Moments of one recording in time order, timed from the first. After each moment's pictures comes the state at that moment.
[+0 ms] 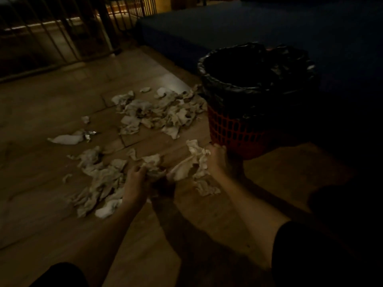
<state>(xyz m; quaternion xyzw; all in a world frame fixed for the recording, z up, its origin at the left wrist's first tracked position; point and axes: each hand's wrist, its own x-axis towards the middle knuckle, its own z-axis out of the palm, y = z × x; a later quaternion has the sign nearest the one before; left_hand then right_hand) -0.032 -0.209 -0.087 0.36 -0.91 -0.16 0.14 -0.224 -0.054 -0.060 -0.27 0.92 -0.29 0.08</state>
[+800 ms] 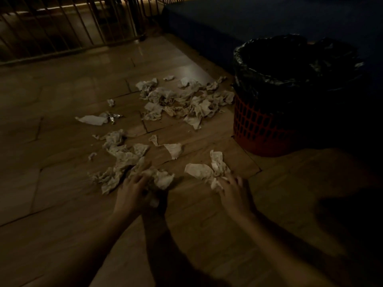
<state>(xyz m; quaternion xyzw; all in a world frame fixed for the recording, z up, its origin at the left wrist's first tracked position) 0.075 -0.220 -0.108 0.37 -0.92 -0.11 0.04 -0.136 -0.009 -0.121 -0.37 0.91 -0.16 0.06</state>
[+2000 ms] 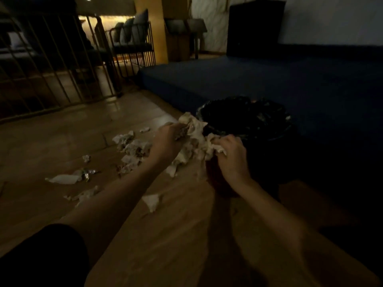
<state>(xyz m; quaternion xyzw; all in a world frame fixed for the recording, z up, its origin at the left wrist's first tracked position) -0.150 -0.196 0.114 0.13 -0.92 -0.20 0.32 -0.223 -0.023 0.086 -0.37 0.81 -0.42 -0.19</state>
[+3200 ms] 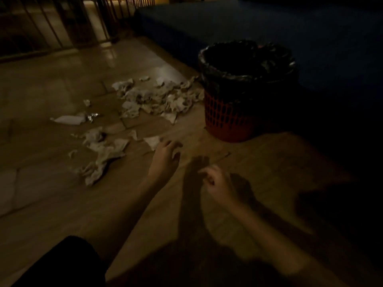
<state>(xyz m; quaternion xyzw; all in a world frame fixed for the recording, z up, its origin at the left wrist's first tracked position) -0.031 -0.114 -0.030 0.22 -0.91 -0.26 0.23 -0.092 0.063 -0.040 -0.39 0.85 -0.34 0.11</state>
